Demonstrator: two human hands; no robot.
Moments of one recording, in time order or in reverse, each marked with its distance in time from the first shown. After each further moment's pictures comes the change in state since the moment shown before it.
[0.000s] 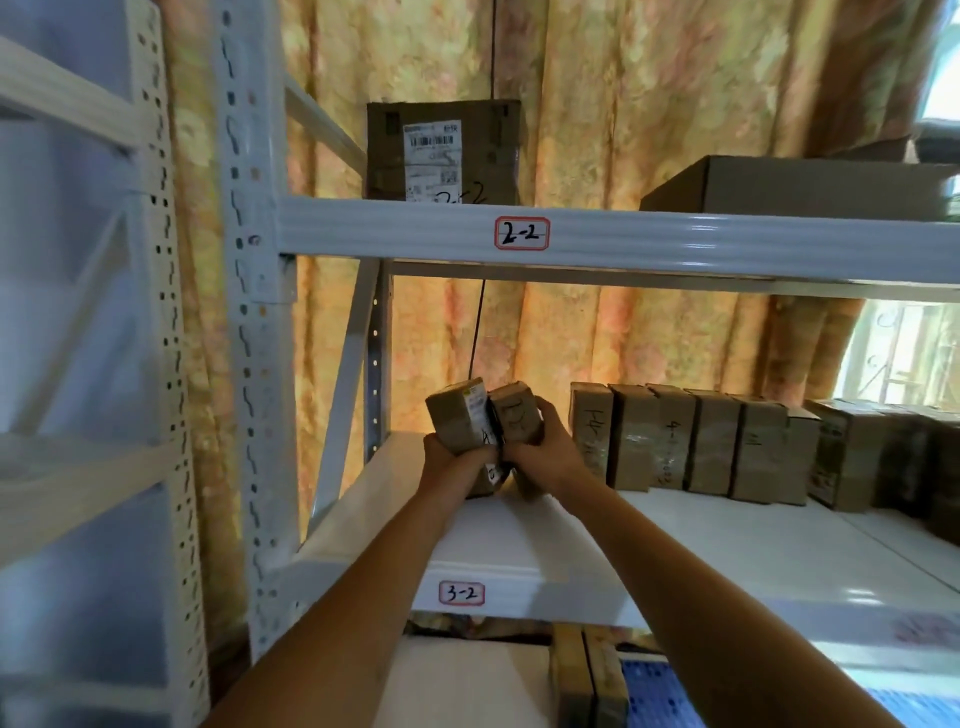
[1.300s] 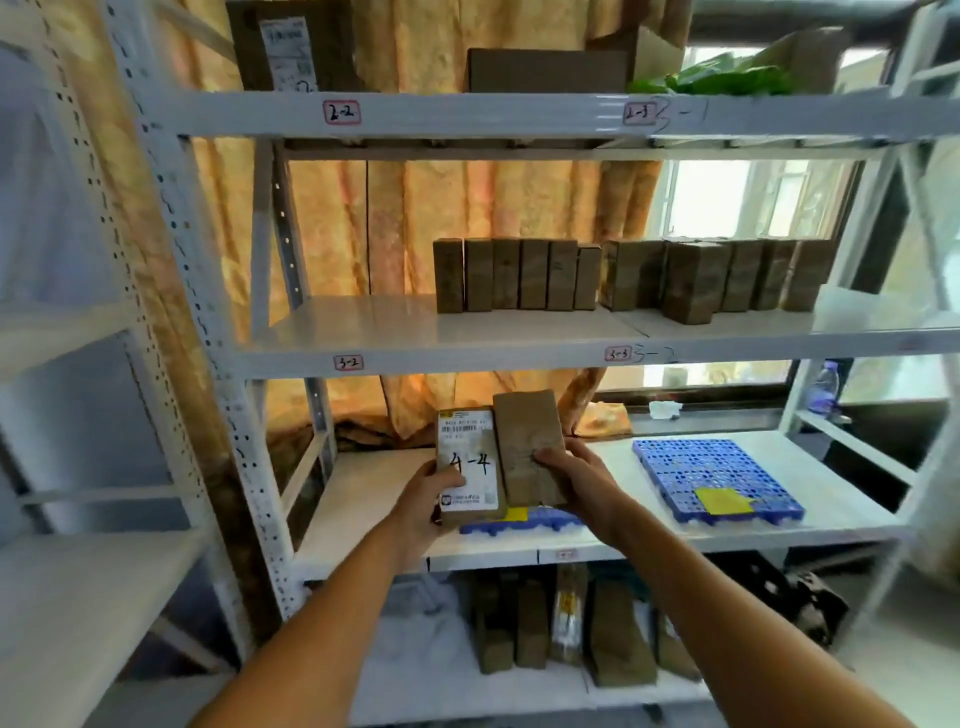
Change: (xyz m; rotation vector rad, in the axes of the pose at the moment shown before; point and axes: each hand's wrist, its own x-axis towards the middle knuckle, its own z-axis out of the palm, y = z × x) left_hand -0.383 -0.070 0.074 -0.176 -0.227 -0.619; right_hand -0.408 0.087 -0.173 0.431 0.021 0.510
